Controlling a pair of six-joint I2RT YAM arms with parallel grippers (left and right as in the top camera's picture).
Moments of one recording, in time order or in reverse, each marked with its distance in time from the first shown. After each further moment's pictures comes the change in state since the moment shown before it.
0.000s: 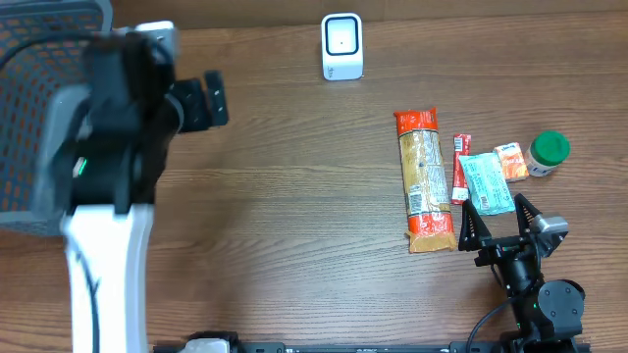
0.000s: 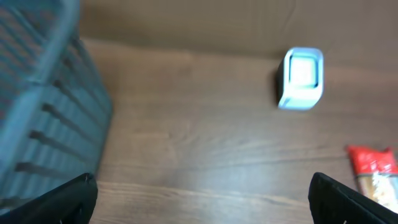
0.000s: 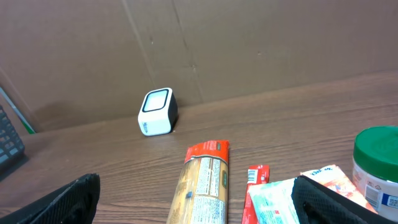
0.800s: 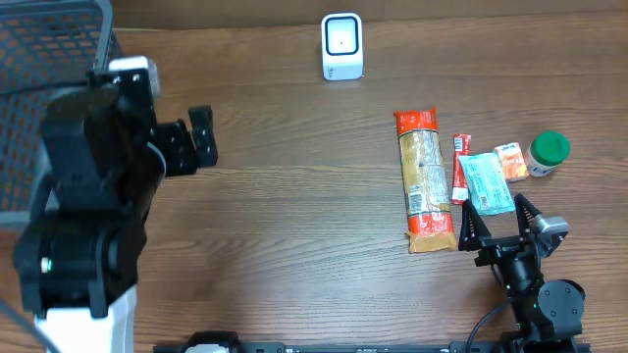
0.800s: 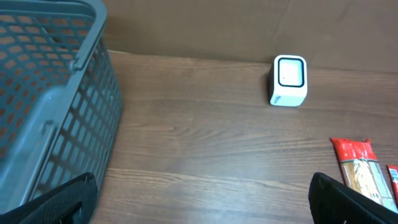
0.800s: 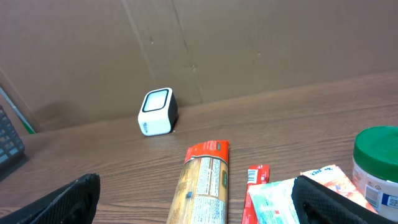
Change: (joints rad) left arm 0.000 -0.199 -0.021 -0.107 0.000 0.000; right arm 0.000 0.000 0.000 0.000 0.001 0.000
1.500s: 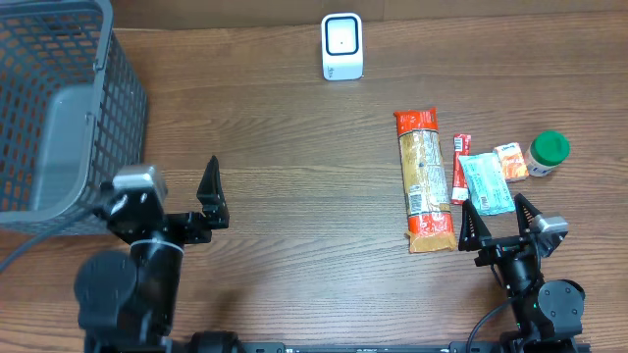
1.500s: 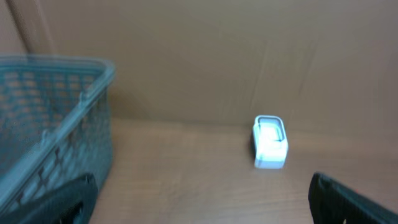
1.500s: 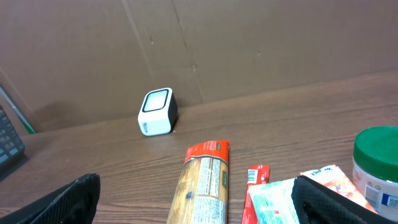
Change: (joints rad) left arm 0.000 -0.619 -0.747 0.628 0.031 0.000; right arm 0.000 0.000 0.000 0.000 0.000 0.000
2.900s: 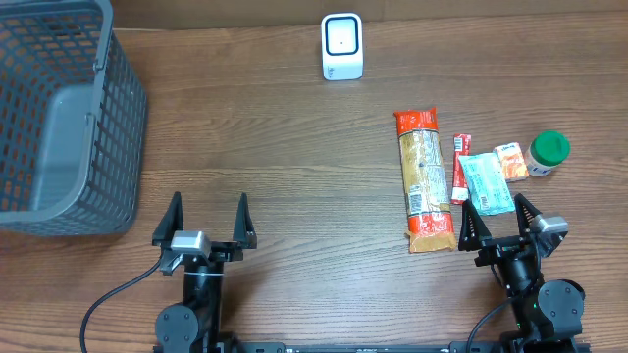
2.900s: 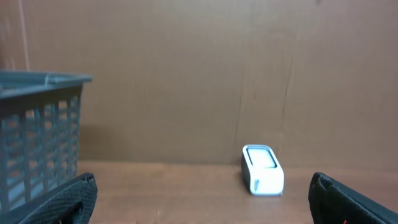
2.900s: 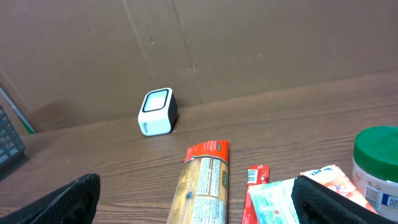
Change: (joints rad) left arm 0.023 -0.513 -0.888 0.699 0.084 -0.001; right arm 0.000 0.000 0.000 0.000 -0.001 0.001
